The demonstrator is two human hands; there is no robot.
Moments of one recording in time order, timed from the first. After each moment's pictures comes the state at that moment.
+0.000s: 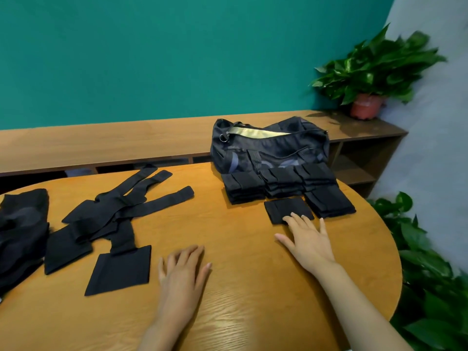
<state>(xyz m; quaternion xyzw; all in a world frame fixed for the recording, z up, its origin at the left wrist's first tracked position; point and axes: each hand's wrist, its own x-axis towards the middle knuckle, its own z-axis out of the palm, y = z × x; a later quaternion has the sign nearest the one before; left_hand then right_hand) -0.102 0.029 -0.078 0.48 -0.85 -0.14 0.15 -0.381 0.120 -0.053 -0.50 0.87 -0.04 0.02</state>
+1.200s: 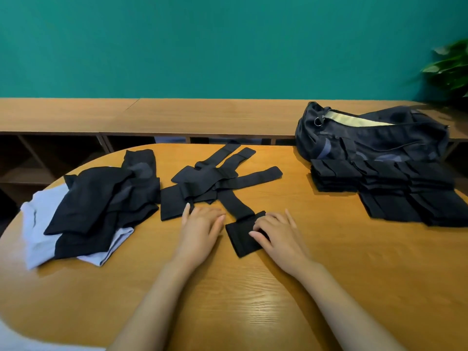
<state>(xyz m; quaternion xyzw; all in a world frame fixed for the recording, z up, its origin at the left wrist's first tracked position) 0.036 -0.046 -0.059 0.47 -0.82 -0.12 0.29 -0.167 0.029 -0.059 -0.72 0.67 -0.16 0.06</state>
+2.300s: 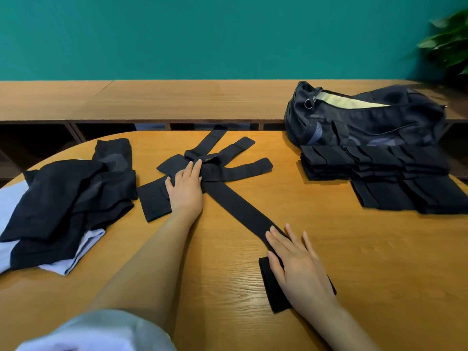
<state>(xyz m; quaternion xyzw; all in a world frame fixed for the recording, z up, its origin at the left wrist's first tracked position) -0.014 -0.151 -0.081 0.61 -0.77 -0.04 0.18 -0.183 0.093 -0.080 -0.65 0.75 -0.13 0.07</state>
